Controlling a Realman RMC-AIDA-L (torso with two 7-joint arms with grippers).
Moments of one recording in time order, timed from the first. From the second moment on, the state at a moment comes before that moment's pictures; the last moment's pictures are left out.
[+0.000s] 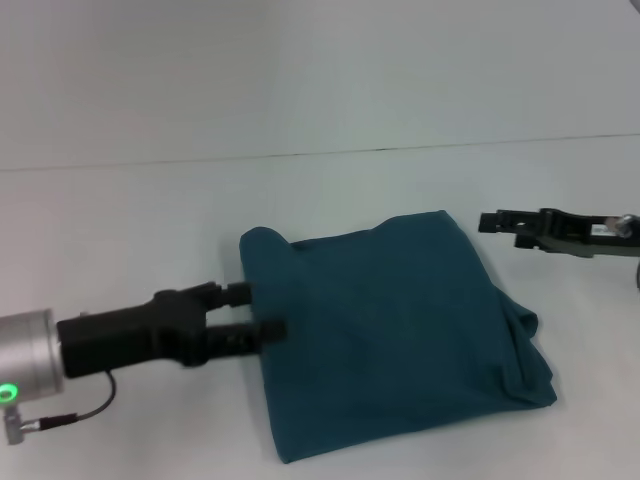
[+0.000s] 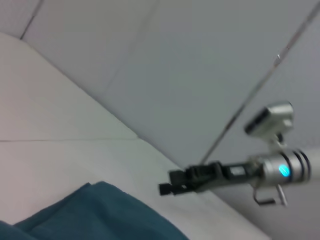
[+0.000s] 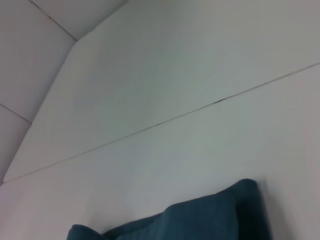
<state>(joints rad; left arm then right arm) -0.49 -2.11 0.85 0.67 1.80 1.53 -1.67 0.66 1.94 -0.55 -0.48 -2.17 -1.17 2.16</state>
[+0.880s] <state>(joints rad) -0.49 -2.11 0.82 0.70 1.91 1.62 -1.50 0.74 2.01 -0.58 -0.40 -2.16 -0.97 2.16</state>
